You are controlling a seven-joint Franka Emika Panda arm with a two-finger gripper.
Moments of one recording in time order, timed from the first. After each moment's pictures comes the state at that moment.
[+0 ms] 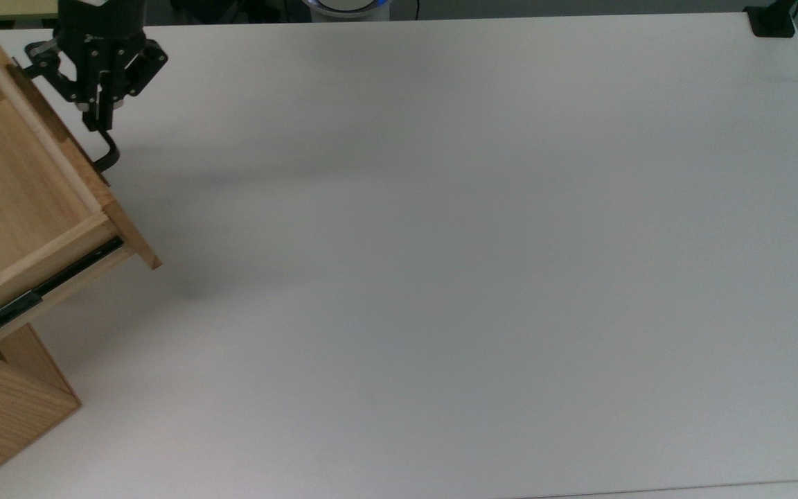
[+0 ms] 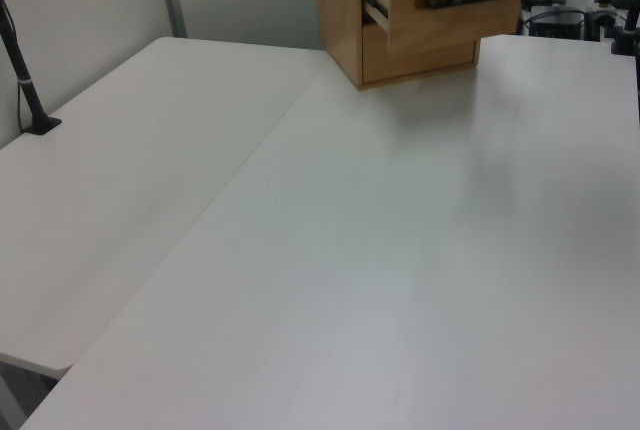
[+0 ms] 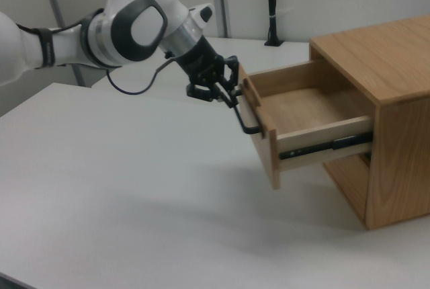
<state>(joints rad) -0.18 0.05 -0.05 -1.79 -0.32 2.26 -0.71</state>
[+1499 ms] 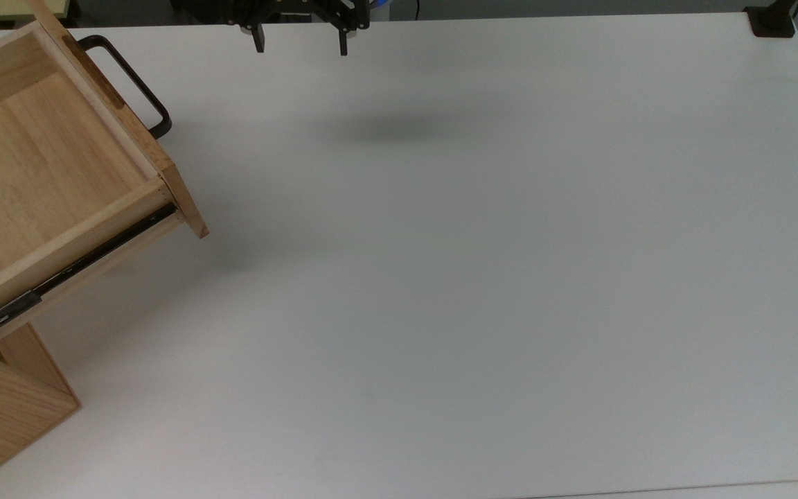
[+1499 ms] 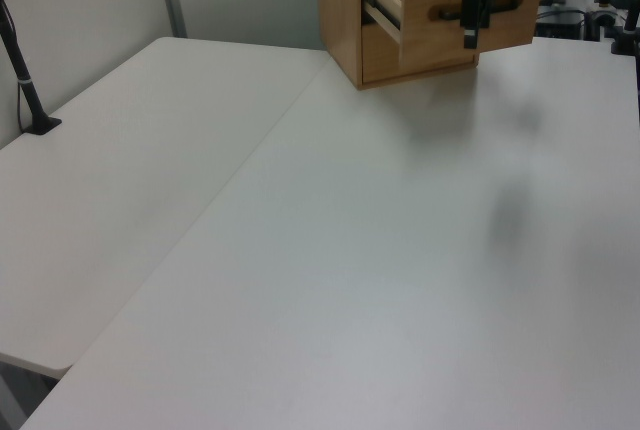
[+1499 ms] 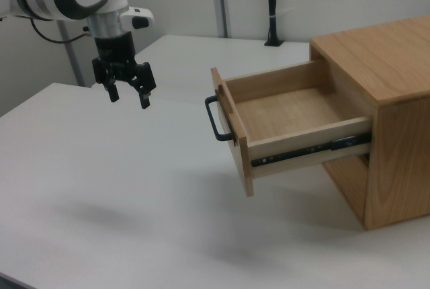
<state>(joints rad) -0.13 0.00 0.15 -1.66 -0.02 1.64 0.02</state>
